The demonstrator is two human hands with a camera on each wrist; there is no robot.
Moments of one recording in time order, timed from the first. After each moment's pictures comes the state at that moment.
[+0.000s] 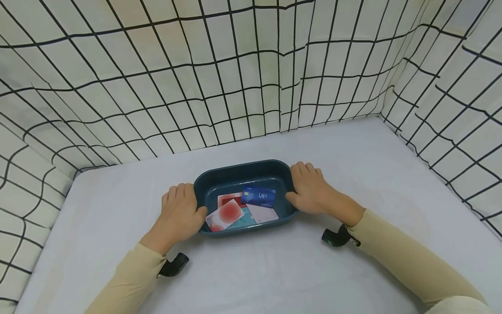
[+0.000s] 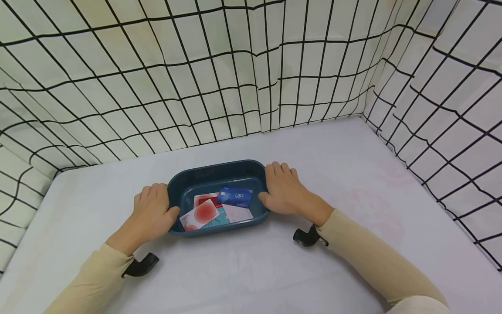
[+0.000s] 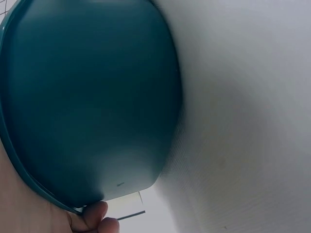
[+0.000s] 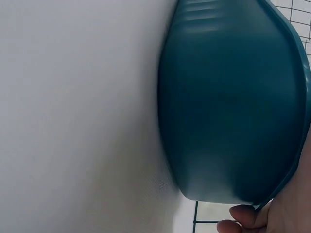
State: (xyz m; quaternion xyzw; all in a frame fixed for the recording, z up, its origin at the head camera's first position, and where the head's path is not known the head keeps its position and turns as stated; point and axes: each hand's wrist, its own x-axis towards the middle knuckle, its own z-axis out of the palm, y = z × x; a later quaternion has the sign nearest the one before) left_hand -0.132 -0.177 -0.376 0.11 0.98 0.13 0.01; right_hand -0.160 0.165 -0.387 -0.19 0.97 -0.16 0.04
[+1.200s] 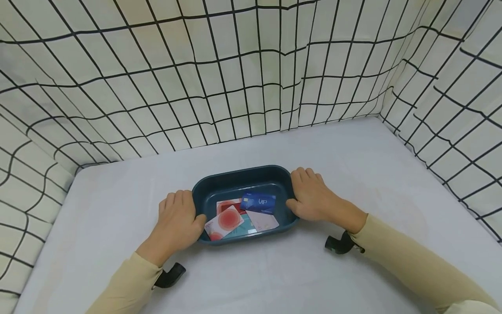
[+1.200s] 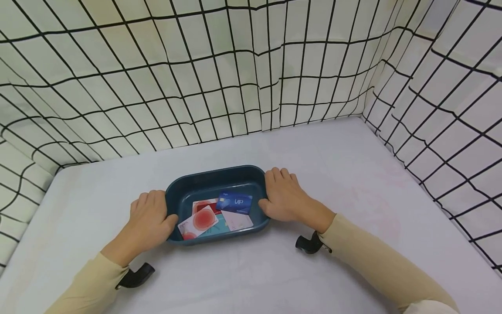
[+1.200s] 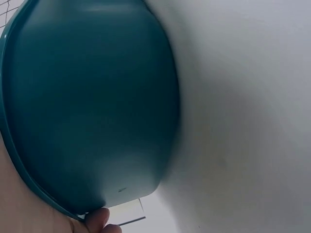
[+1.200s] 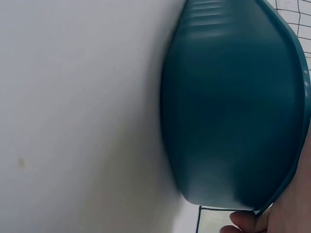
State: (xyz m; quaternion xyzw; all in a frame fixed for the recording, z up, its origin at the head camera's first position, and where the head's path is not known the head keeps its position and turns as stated) left_hand -0.105 -0.180 -0.374 0.12 0.98 0.13 0.00; right_hand -0.138 0.162 -0.384 -0.20 0.97 -0.14 0.03
